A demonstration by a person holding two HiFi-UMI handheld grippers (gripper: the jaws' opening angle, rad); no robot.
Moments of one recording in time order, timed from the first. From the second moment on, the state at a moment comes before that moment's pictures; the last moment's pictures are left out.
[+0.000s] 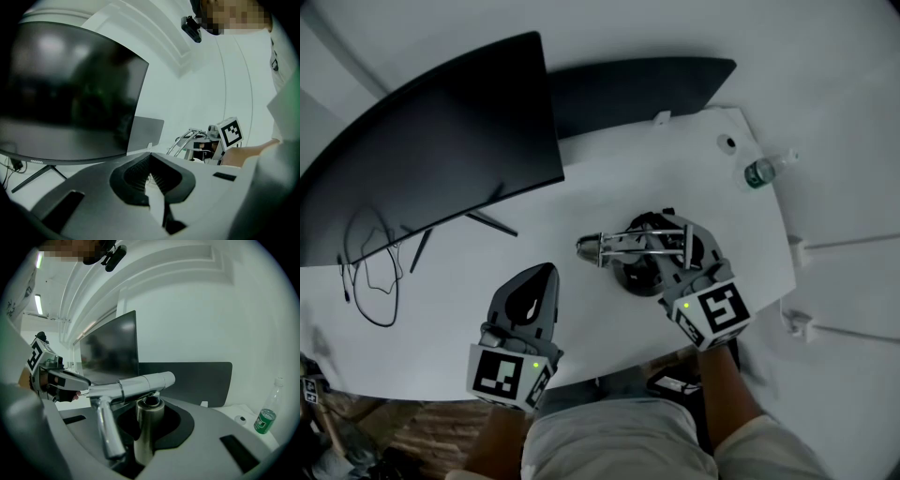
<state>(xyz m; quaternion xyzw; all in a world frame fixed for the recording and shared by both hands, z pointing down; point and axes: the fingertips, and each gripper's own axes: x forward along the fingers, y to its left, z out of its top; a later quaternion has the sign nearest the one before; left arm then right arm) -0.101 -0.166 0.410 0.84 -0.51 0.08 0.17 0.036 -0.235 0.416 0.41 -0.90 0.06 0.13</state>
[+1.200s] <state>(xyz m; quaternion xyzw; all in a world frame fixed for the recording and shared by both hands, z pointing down) -0.100 -0.169 0.422 0.83 -0.52 0.08 0.18 0.037 -0.249 0.434 0.42 -0.90 0.07 0.13</state>
